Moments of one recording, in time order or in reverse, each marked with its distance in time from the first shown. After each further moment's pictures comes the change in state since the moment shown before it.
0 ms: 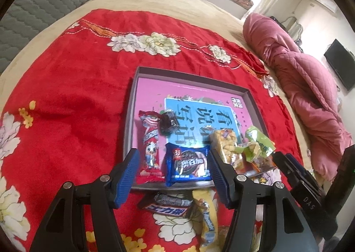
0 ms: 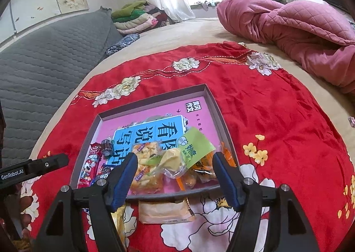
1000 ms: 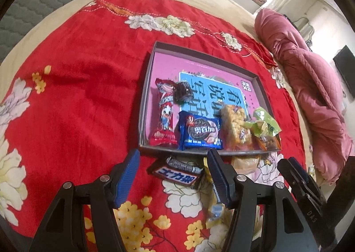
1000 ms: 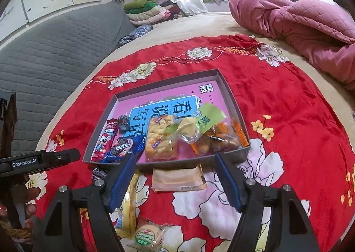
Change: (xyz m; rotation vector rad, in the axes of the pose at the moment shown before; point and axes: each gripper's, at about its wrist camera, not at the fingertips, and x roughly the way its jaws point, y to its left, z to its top) left arm -0.010 0.015 -0.038 -0.081 0.081 0.032; right arm -0.024 0.010 -0.032 -0.045 0.056 0.067
